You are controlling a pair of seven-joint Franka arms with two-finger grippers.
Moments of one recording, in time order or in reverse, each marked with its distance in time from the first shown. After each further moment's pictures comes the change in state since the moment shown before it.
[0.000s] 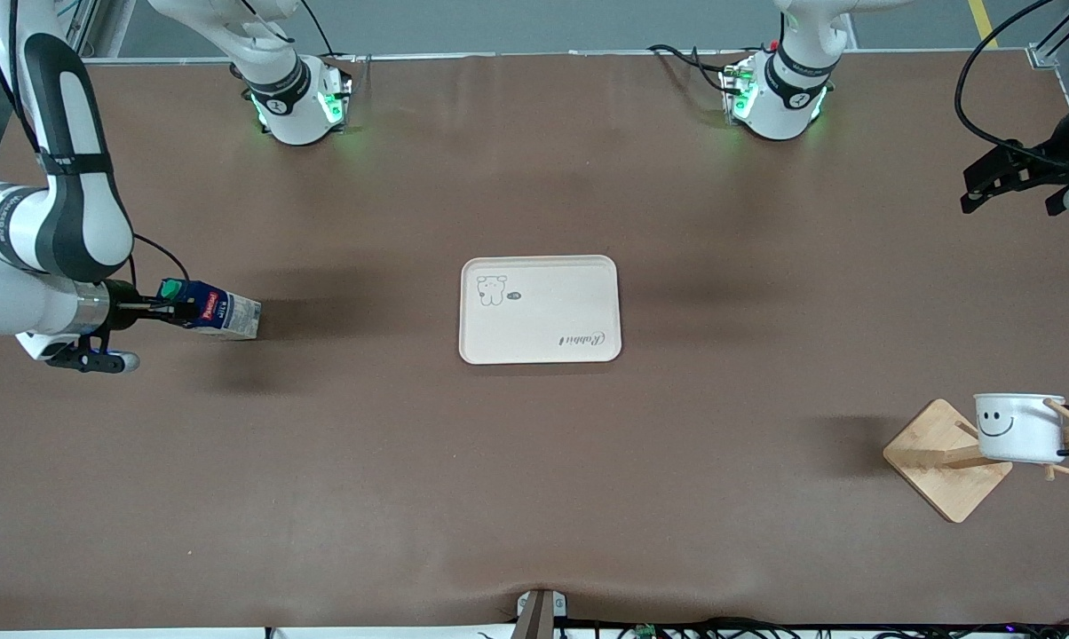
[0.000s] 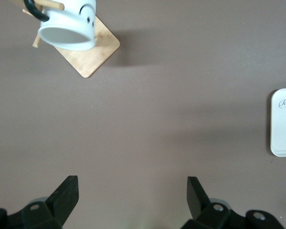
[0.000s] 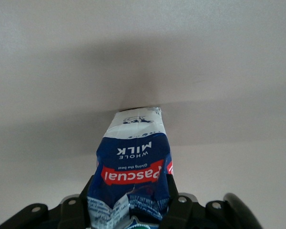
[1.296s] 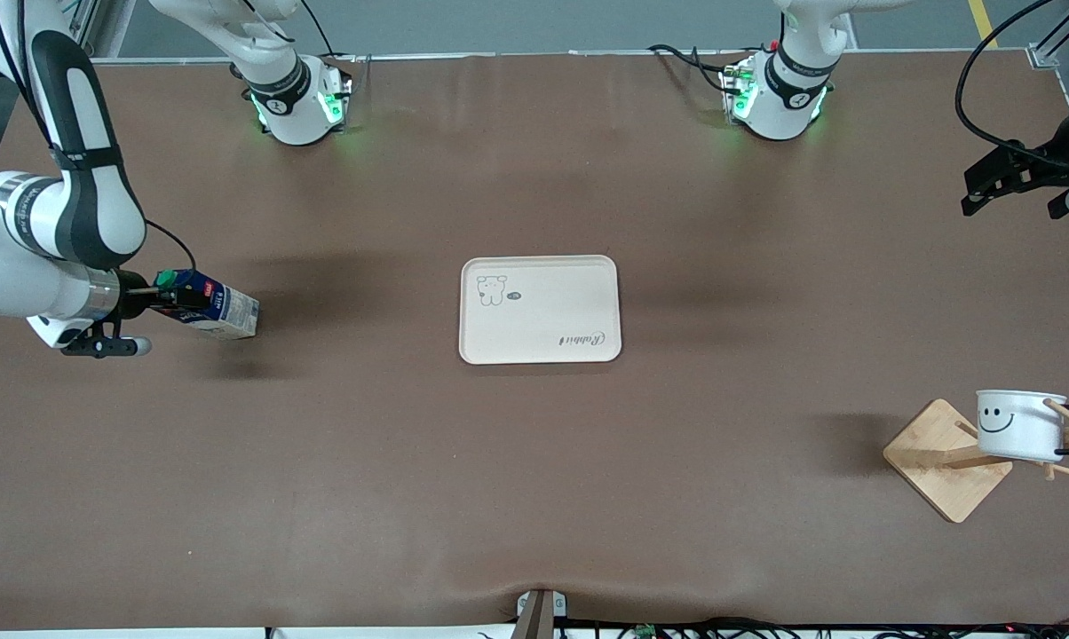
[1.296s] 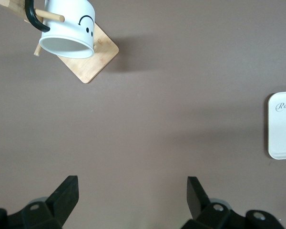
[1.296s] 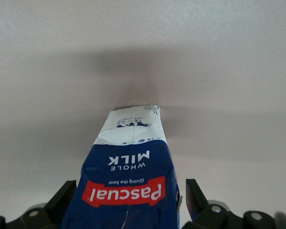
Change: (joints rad) left arm -0.002 0.026 -0.003 0.047 0.000 -0.006 0.000; right arm -0.018 -0.042 0.005 -0.133 0.000 0.124 -0.105
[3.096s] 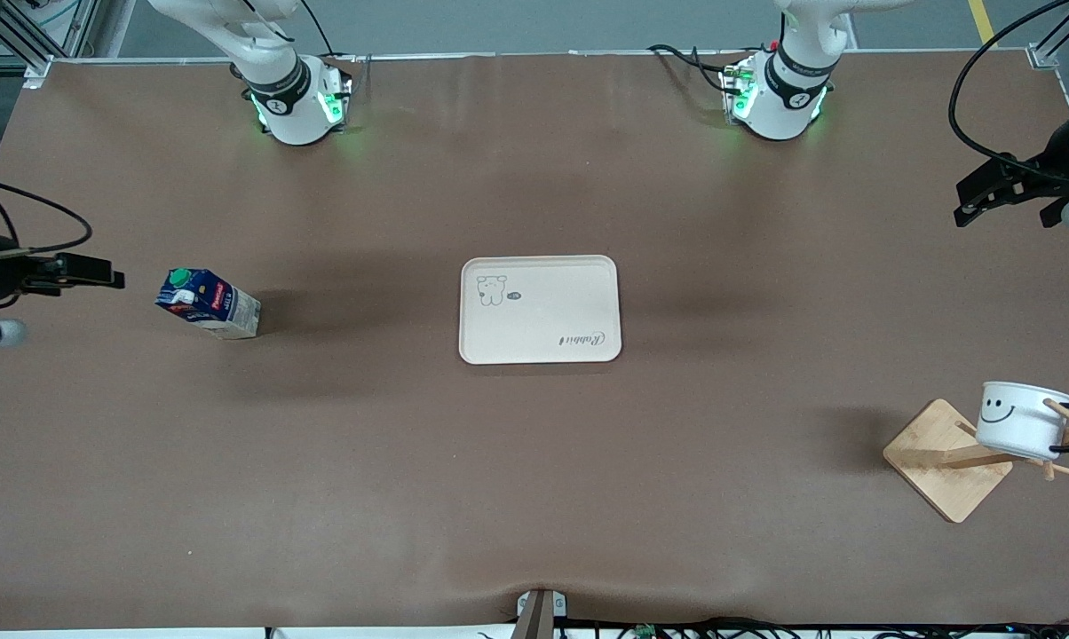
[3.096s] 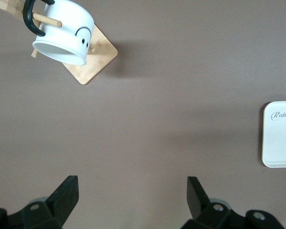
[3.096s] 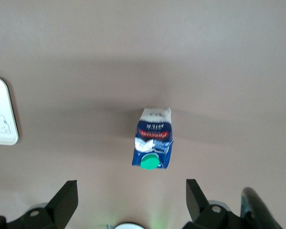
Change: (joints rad) left arm -0.007 0.033 -0.016 0.038 0.000 -0.010 -0.063; right arm 0.023 0.005 0.026 0.634 0.000 -0.556 0.001
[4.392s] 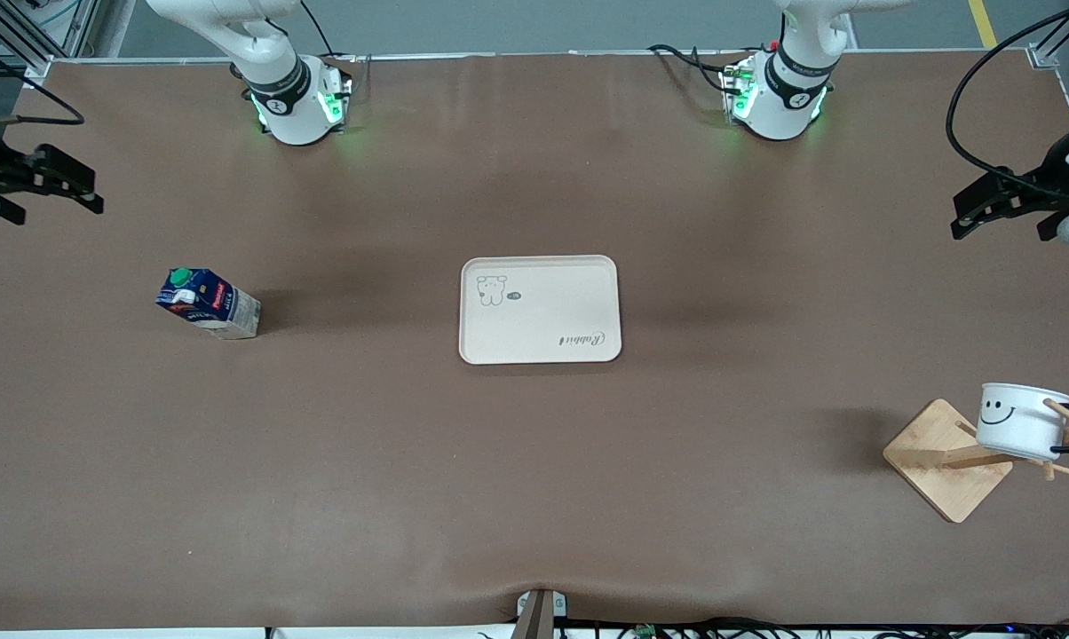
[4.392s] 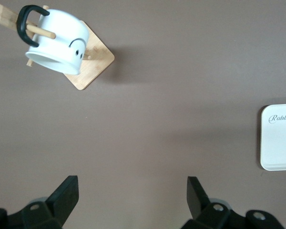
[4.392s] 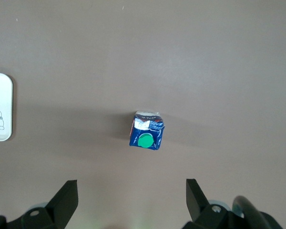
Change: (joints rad) left arm -0.002 0.052 -0.017 0.053 0.000 -0.002 0.000; right arm 0.070 -0.385 -0.001 -0.291 -0.110 0.115 0.000
